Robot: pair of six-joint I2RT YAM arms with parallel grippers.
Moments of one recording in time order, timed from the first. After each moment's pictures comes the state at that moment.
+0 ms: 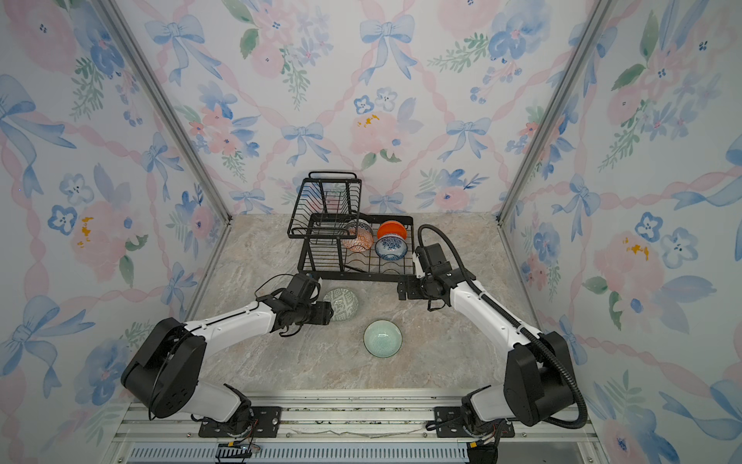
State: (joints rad) left arm -0.54 1.49 0.76 -0.28 0.01 -0.41; right arm 0.39 1.43 1.05 -0.63 -0.06 0.29
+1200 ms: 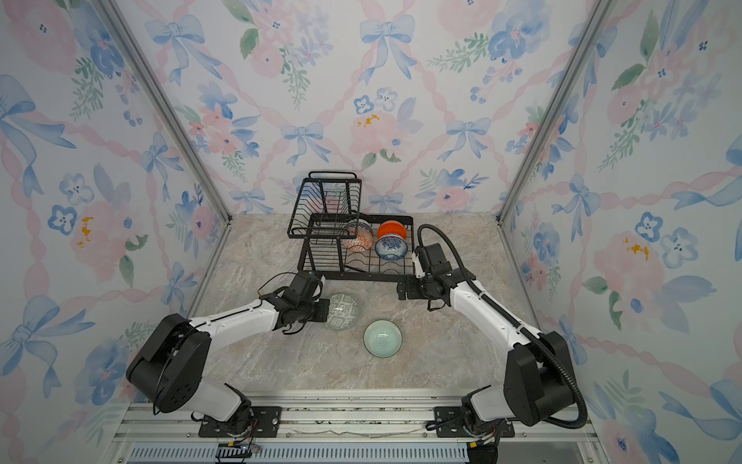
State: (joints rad) left arm -0.55 1.51 0.78 -0.25 0.03 -0.42; right arm 0.39 1.43 1.05 -0.63 -0.07 0.29
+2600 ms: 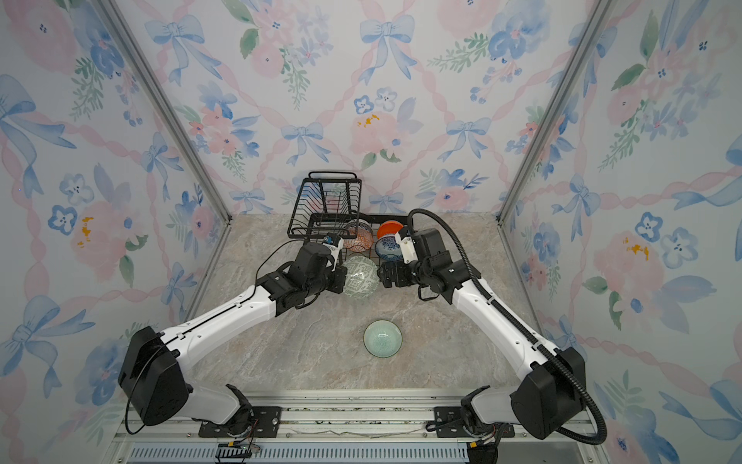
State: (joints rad) left arm -0.70 1.46 1.16 -0.34 -0.12 -0.28; right arm 0.49 1.37 1.22 -0.61 -0.19 0.25
